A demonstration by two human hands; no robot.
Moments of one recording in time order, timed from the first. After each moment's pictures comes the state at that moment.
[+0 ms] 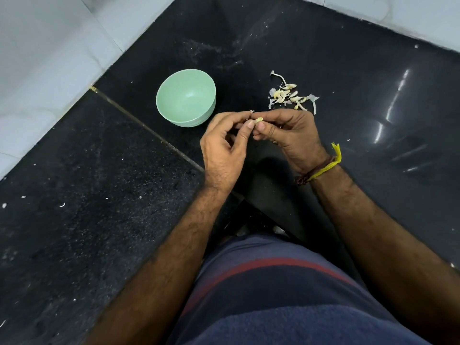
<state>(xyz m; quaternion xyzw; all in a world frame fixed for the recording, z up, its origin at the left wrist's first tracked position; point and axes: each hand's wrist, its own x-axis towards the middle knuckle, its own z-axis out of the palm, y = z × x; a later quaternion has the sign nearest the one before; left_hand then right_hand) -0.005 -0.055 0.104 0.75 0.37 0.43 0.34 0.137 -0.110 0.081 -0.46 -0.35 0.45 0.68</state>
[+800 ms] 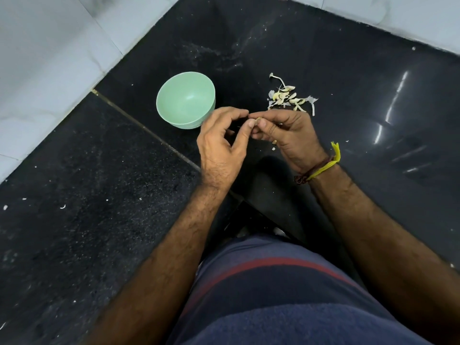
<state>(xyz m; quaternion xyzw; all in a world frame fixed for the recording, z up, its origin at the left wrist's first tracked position) -0.006 -0.048 0.108 0.78 0.36 0.44 0.27 0.141 -0.107 0.080 -0.47 -0.36 0.45 0.67</state>
